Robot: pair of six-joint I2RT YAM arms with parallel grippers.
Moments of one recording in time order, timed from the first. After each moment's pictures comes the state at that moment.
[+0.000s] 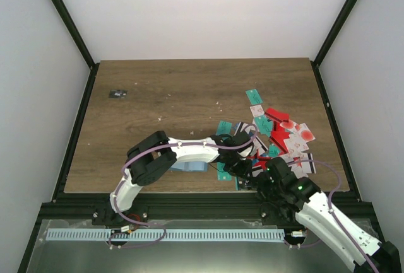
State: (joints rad) left arm -1.13 2.13 1.44 -0.39 0.47 -0.73; right arm 0.58 0.44 0.18 -0.80 -0.26 1.46
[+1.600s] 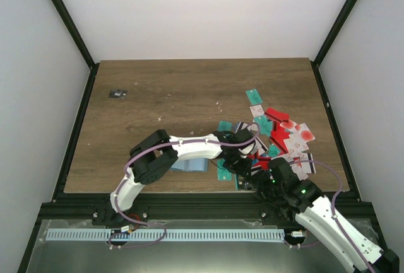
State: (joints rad) left arm -1.11 2.16 1.53 -0.53 0.44 -0.64; right arm 0.58 0.34 0.18 -0.81 -0.30 1.48
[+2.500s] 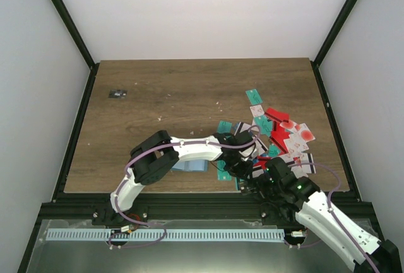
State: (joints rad) left arm -1.12 2.17 1.51 -0.51 0.51 -0.64; right arm 0.58 0.45 0.18 -0.81 -0.31 1.53
